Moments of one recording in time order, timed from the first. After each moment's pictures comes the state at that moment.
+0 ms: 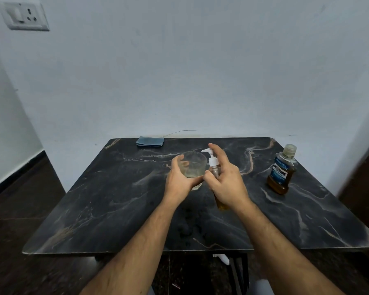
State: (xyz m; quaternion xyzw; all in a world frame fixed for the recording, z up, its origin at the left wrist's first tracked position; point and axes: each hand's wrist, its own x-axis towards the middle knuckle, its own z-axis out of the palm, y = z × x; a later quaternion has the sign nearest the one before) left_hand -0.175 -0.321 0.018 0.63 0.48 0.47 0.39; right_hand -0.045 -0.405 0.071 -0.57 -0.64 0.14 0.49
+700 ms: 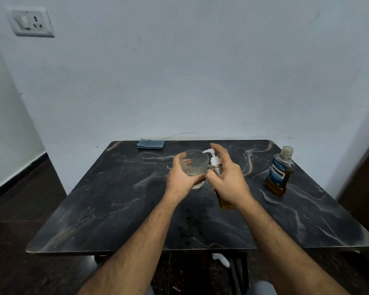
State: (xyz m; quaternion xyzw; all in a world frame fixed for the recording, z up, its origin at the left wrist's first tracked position) left_hand -0.176 -0.334 0.039 0.64 0.47 0.46 0.40; right_hand -0.042 -0.414 0.085 -0.60 -0.63 0.15 0.47
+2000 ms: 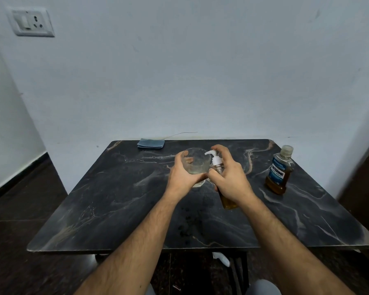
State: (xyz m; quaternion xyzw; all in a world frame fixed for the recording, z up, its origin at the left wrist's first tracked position) left_hand -0.172 -0.333 0.044 0.65 0.47 0.45 0.40; right_hand -0.034 -0.411 0.084 -0.60 -0.64 0.17 0.46
